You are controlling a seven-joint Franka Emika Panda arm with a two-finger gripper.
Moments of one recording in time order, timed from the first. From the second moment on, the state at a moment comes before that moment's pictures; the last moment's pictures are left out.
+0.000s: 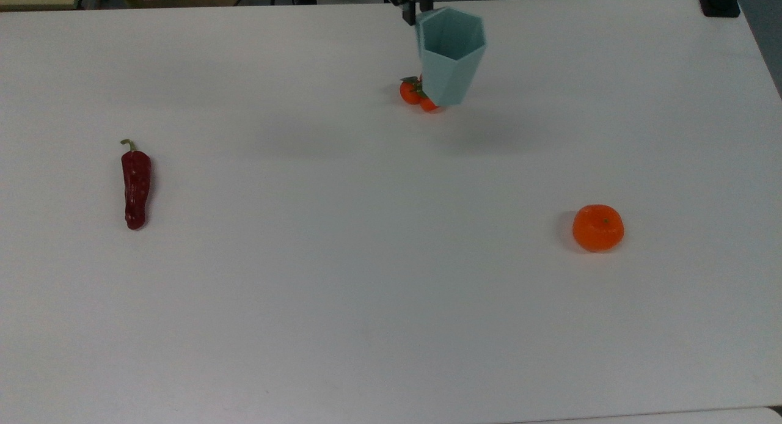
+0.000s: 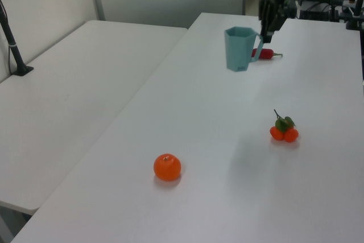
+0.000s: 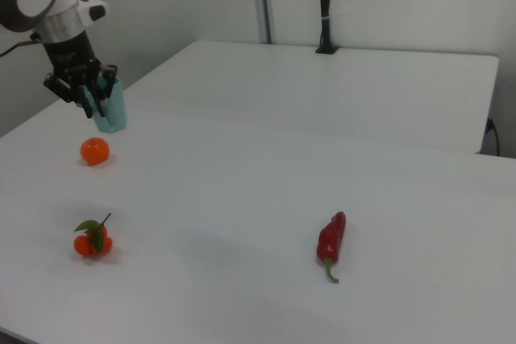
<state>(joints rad) 0.16 -0.07 0.09 -1.76 0.05 1.83 -0.38</state>
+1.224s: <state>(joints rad) 0.16 -0.09 -0.29 -2.11 -0.03 2.01 -0.39</state>
